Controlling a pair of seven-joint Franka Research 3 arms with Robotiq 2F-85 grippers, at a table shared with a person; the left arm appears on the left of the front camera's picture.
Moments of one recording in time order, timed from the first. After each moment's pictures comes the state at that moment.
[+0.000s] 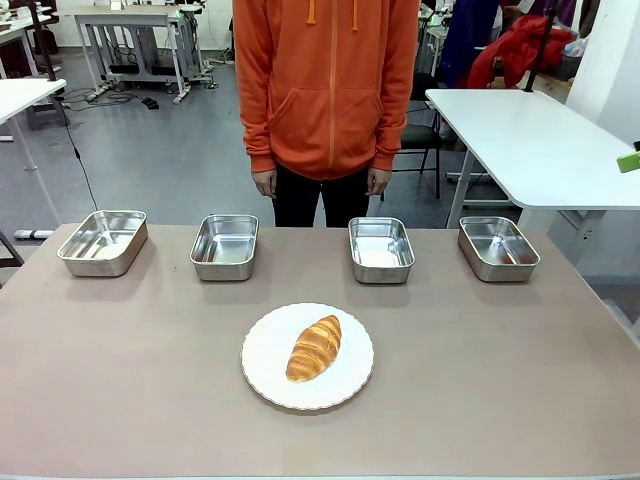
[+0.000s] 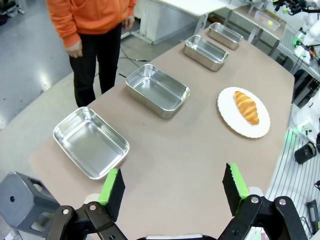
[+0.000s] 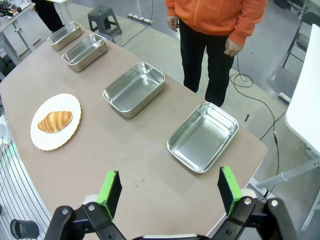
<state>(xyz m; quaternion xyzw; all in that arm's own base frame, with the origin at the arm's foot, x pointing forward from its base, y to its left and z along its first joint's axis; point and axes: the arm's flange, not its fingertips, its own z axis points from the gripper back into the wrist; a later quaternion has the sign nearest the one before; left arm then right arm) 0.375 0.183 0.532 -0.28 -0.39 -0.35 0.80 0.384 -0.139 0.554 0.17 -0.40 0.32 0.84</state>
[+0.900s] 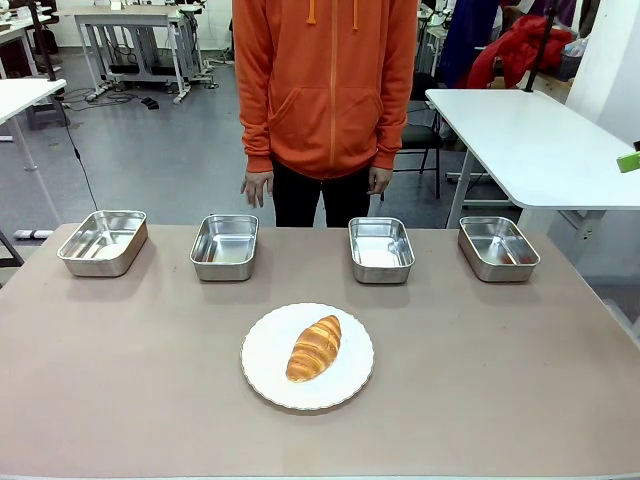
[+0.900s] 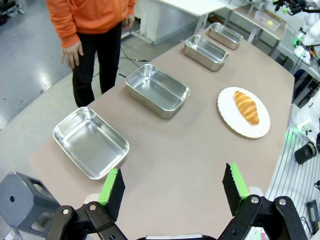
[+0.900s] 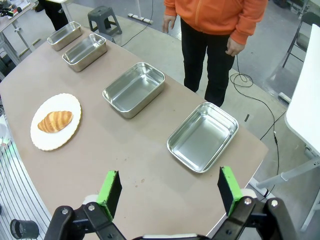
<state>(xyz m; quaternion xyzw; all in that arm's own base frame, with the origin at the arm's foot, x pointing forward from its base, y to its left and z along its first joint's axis) 0.375 0.183 0.532 -0.28 -0.39 -0.35 0.80 0.384 -0.139 0.554 0.17 -0.40 0.32 0.84</state>
